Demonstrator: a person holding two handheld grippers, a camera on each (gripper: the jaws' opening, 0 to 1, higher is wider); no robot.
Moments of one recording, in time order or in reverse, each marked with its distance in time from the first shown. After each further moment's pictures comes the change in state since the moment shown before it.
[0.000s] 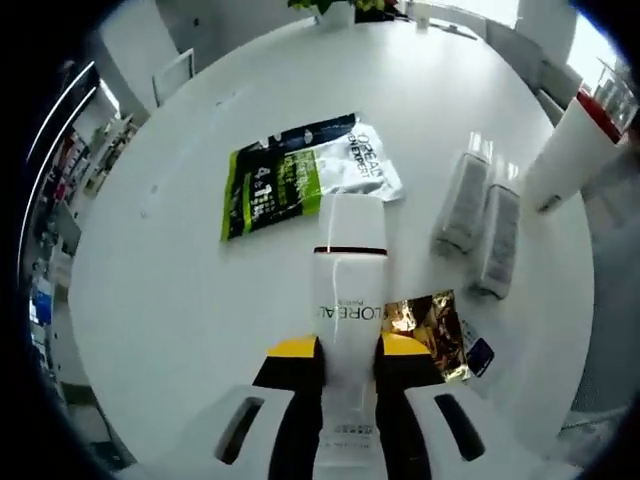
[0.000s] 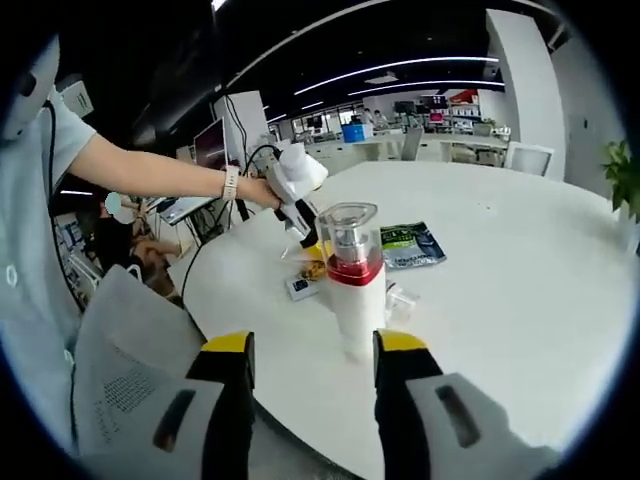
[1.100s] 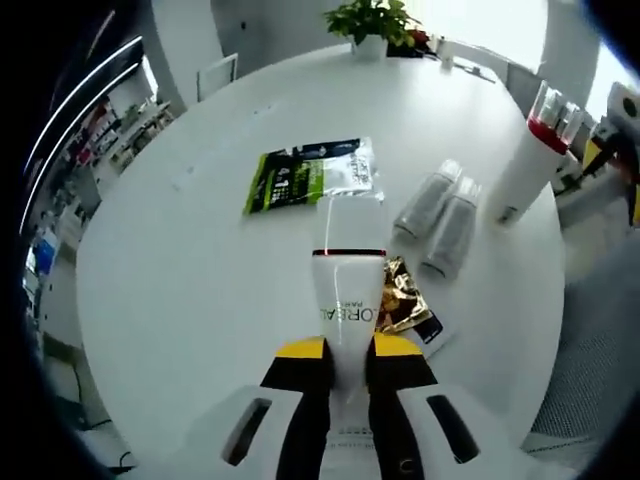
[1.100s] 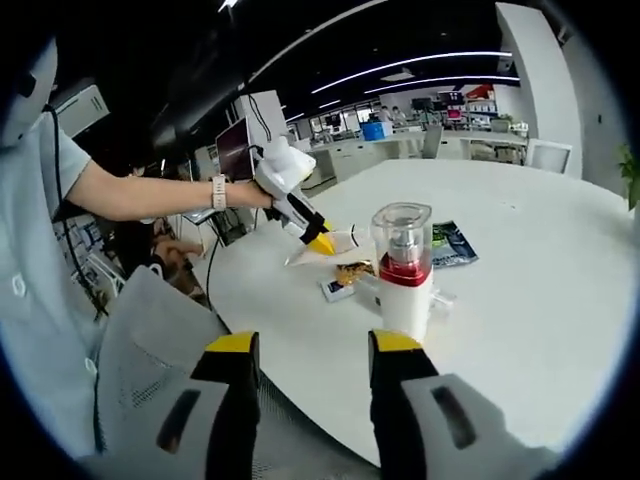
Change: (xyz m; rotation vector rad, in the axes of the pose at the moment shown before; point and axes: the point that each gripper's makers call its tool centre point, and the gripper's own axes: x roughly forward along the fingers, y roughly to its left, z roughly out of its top) left arm -0.051 -0.028 -0.025 -0.135 -0.123 0.062; right arm 0.005 0.038 0.003 -0.001 -0.002 0.101
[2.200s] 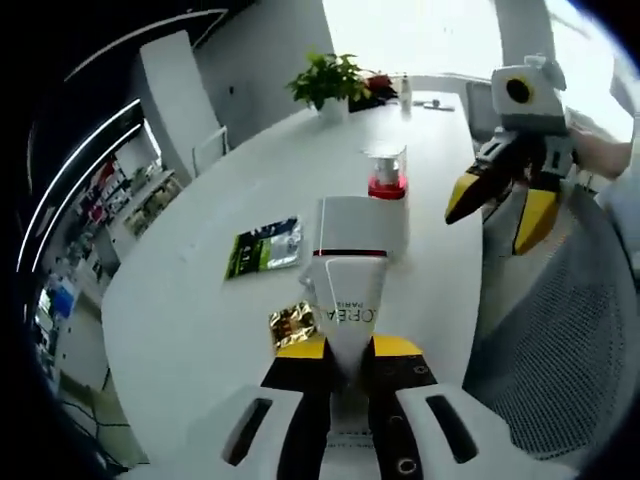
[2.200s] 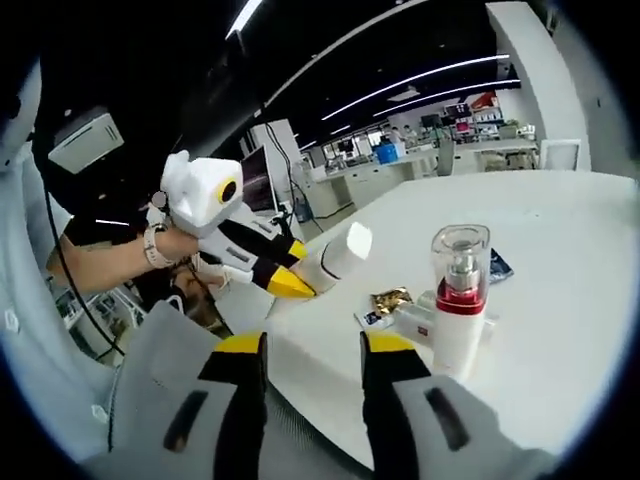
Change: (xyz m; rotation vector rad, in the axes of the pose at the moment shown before) left arm -0.082 -0.116 0.026 0.173 -0.241 0.066; right arm 0.026 0.028 0.025 0.062 -0.142 0.067
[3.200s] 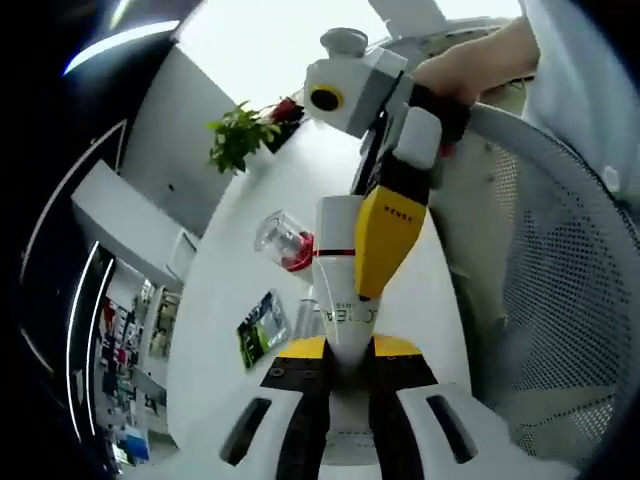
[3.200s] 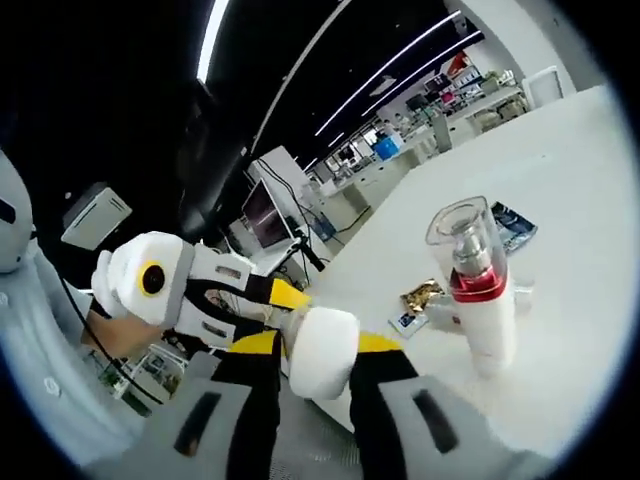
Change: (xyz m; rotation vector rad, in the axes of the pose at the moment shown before) left arm 0.000 -0.050 0.041 0.556 -0.048 -0.012; right arm 0.006 0.004 0.013 0.299 -0.081 0.135
